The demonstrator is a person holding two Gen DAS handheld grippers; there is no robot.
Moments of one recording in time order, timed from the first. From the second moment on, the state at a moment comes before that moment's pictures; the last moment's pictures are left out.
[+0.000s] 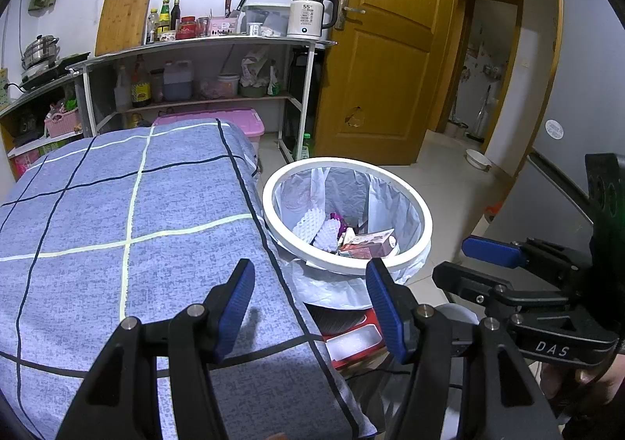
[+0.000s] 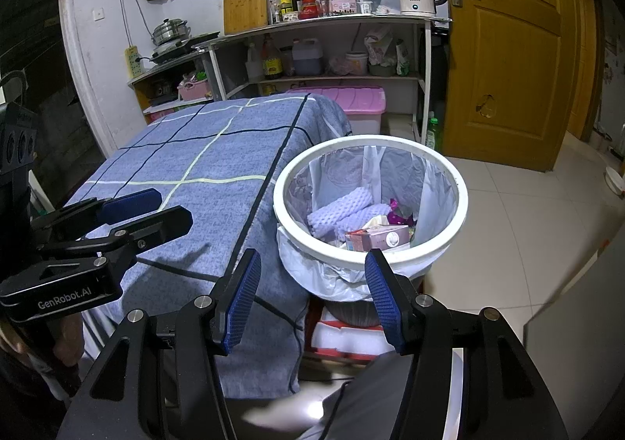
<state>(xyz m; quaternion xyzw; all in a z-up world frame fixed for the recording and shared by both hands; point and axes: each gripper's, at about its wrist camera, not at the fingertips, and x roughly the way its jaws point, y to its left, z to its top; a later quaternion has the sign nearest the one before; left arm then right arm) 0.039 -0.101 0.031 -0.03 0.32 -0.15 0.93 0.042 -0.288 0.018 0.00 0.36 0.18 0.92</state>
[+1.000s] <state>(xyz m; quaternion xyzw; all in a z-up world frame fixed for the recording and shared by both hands) 0.037 -0.097 0.023 -0.03 0.33 -0.14 0.93 0.043 -0.288 0.019 0.00 0.36 0.18 0.92</state>
